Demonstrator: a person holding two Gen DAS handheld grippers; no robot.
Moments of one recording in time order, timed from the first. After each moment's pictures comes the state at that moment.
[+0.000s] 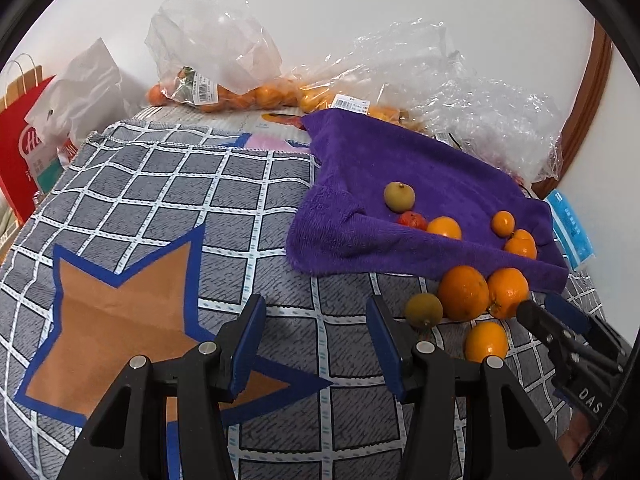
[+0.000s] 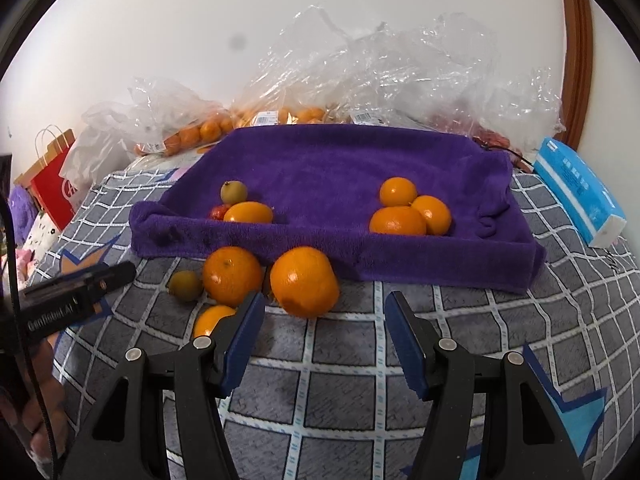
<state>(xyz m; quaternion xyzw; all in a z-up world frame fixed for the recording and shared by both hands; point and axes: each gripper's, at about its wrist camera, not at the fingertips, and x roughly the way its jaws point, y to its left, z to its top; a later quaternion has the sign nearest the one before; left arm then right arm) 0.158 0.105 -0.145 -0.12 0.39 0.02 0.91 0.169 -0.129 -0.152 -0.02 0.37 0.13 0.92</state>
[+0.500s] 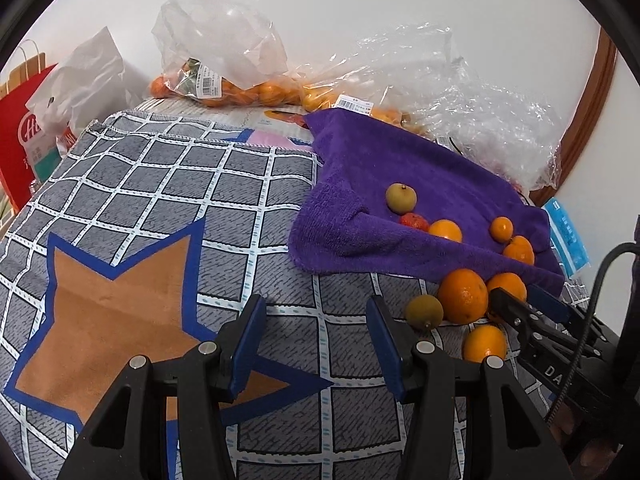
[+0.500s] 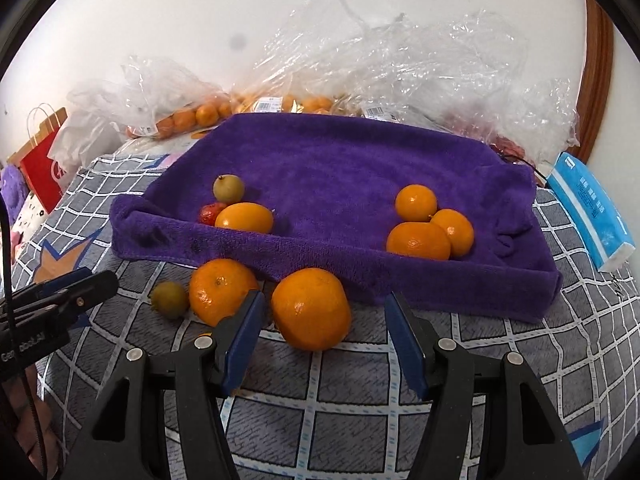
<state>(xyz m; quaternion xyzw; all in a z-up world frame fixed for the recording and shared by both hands) 0.158 0.110 -0.148 -0.14 0.39 0.02 0.91 0.196 -0.112 -0.162 -0.05 0.39 0.12 0.91</state>
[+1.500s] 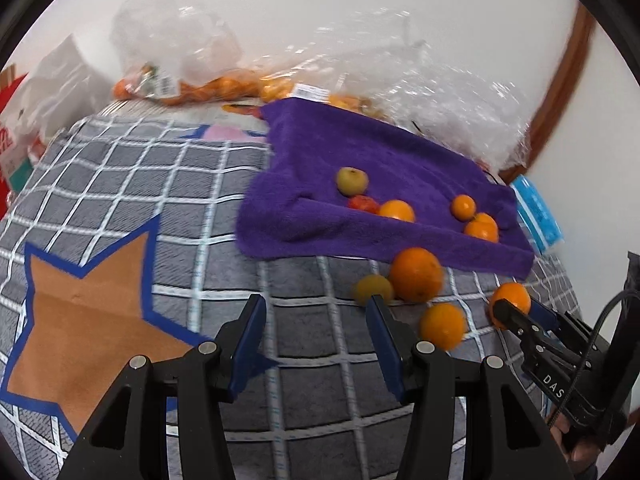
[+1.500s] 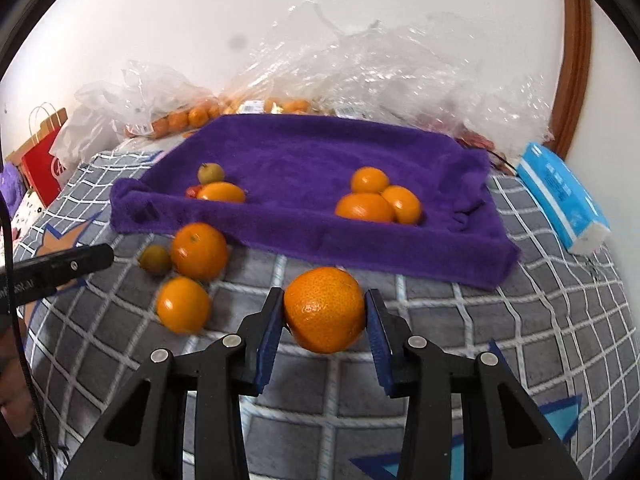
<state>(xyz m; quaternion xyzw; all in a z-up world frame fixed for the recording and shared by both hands) 0.156 0.085 -0.136 -0.12 0.41 -0.04 0.90 0.159 -0.156 -0.162 -0.04 0.38 0.11 0.92</state>
